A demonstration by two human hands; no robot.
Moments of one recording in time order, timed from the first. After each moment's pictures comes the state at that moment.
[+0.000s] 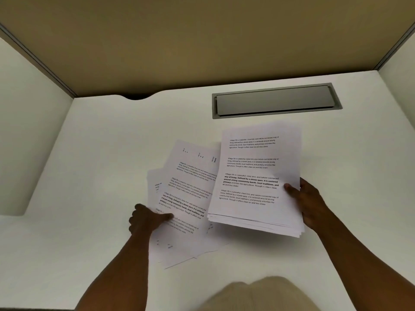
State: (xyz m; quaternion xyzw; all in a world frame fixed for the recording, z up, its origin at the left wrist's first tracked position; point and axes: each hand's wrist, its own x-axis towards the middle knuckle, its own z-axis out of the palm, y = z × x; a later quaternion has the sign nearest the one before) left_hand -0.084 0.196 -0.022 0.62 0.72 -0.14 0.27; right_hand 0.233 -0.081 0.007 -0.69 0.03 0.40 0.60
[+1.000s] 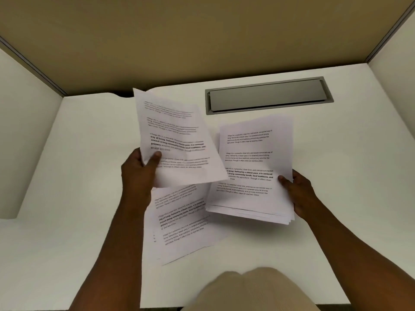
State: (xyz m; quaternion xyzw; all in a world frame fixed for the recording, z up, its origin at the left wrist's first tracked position) left_hand -0.009 0.191 0.111 0.59 0.49 0.31 0.56; right_hand 0.233 -0.074 0.004 -0.70 0.03 0.37 0.61
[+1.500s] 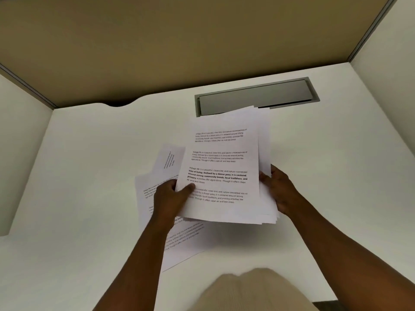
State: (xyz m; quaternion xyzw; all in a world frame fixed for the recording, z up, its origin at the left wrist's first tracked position) left_hand 0.015 0.129 0.082 0.66 0.54 0.10 0.51; right_hand 0.216 -0.051 0.028 -0.63 -0.02 0.43 0.65
